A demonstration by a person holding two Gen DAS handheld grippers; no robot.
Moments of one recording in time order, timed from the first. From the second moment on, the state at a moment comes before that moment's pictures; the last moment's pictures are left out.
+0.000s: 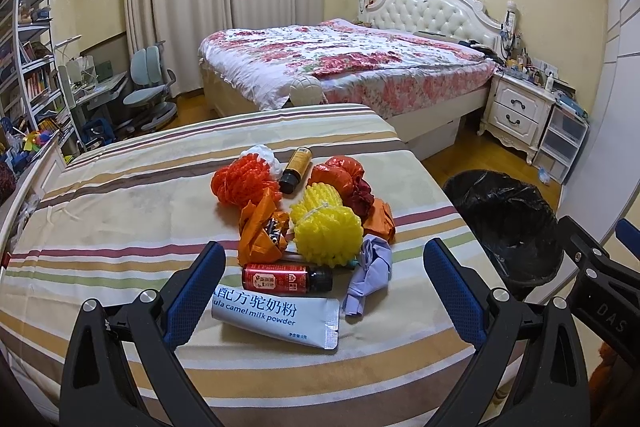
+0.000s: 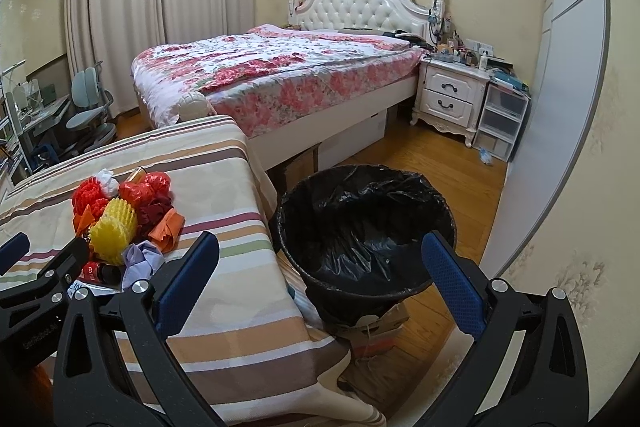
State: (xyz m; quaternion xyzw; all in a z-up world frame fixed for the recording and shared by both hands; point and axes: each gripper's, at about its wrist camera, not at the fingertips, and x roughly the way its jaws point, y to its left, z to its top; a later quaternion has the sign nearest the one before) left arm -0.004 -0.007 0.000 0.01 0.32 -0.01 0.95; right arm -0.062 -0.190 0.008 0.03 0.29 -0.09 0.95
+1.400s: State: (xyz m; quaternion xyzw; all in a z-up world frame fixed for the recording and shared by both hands) left arm -0.008 -0.015 -0.007 0.02 0.33 -0.01 0.94; right arm -0.060 -0.187 -0.001 0.02 0.31 -0.09 0.95
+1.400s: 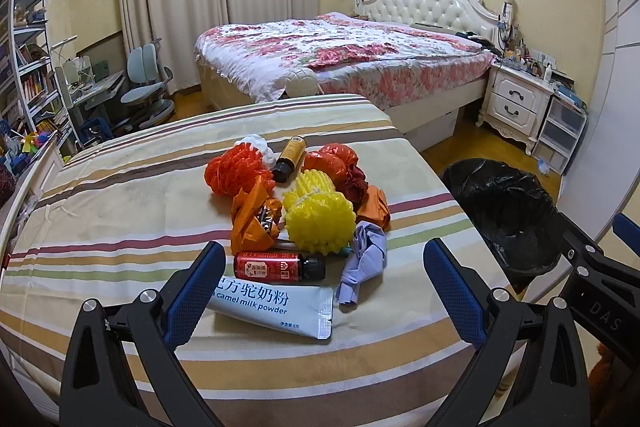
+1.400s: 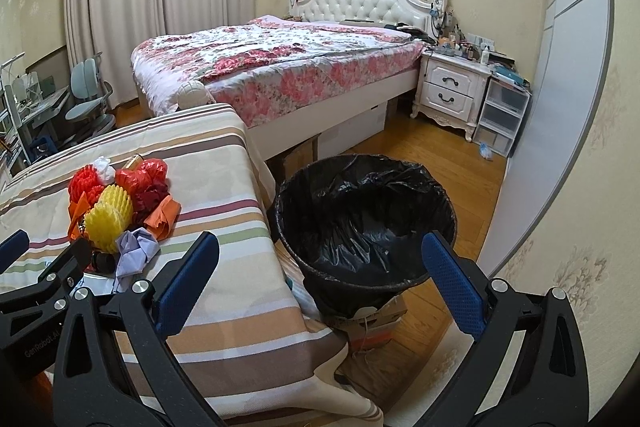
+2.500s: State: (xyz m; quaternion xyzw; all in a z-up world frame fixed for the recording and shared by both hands) left arm -0.012 0.024 -0.035 0.01 0.37 0.03 0.93; right arm -0.050 -0.169 -0.026 0.03 0.35 -0.06 0.93
